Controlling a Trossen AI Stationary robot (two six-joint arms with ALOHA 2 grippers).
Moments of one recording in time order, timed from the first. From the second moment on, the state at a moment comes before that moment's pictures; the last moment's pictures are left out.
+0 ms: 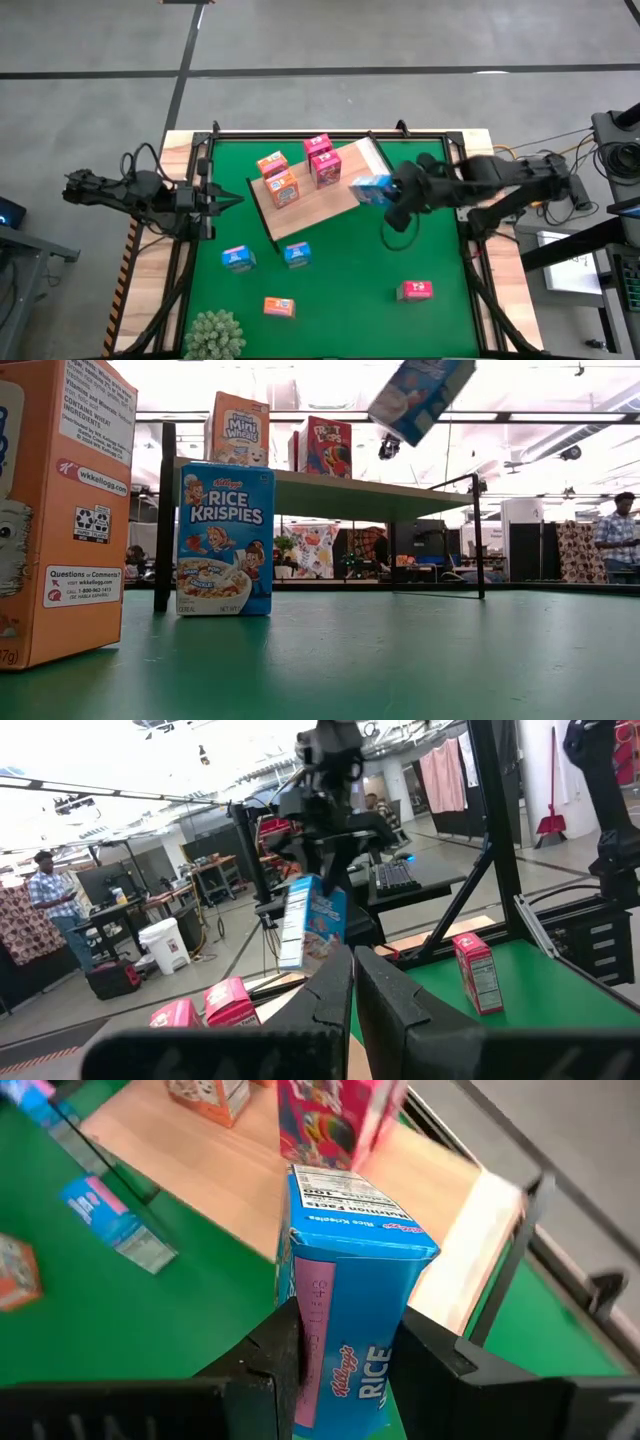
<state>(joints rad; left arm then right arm) -0.26 0.47 0.61 -0.02 -0.26 0.33 0.19 1.39 1.69 -1.30 0.45 0.58</state>
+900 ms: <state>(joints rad) -0.26 0.50 0.61 -0.02 -0.26 0.36 -0.16 1.83 2.19 -1.57 0.31 -0.43</state>
